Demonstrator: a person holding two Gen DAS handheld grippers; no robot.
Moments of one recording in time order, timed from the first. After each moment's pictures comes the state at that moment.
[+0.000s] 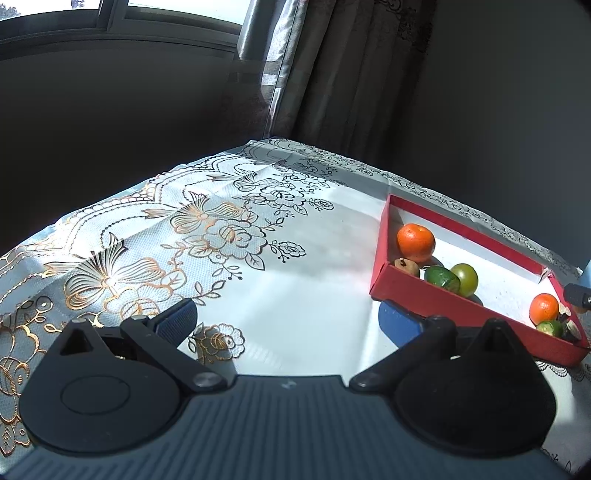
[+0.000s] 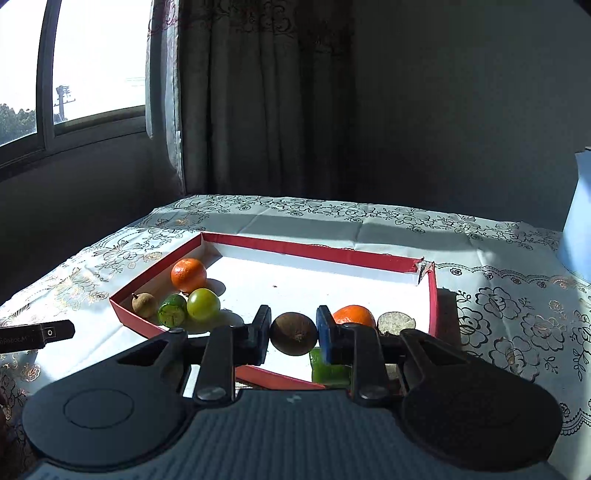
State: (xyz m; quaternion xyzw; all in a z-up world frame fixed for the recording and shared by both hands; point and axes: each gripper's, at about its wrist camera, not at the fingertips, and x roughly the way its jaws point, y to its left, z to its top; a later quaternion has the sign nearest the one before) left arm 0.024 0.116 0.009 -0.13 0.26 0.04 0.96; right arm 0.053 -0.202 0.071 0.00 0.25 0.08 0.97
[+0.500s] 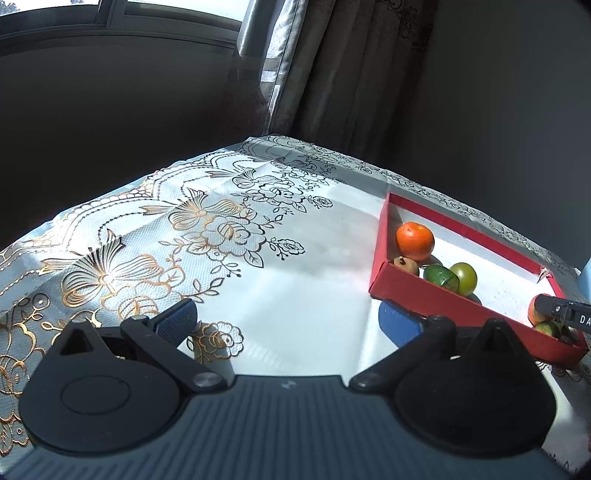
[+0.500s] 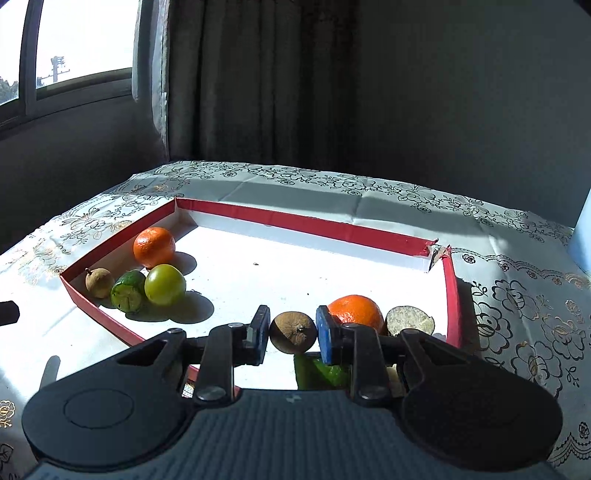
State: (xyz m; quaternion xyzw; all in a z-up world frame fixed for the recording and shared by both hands) left arm 0.025 0.116 0.008 -0.13 0.27 0.04 0.95; right arm 0.085 -0.196 0.042 -0.01 0.28 0.06 0.96
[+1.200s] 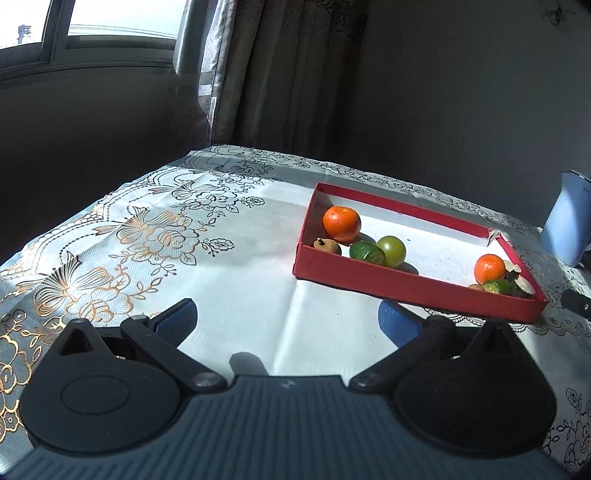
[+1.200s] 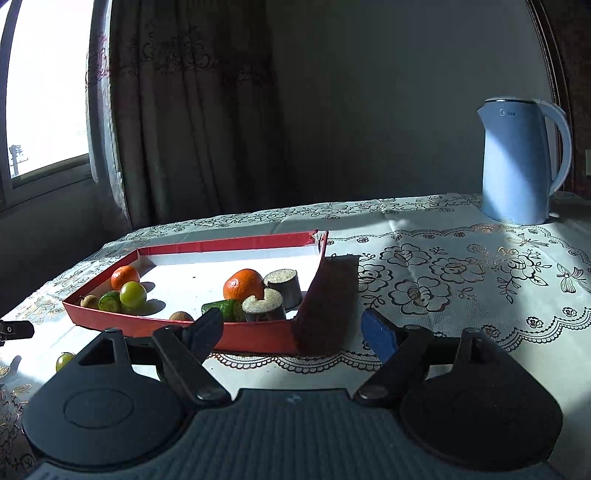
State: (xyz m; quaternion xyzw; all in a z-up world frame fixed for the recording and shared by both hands) left arm -0.004 0.065 0.024 -0.06 0.25 -0.04 0.96; right arm -0.027 -0.283 0.030 0.10 0.19 0.00 0.98
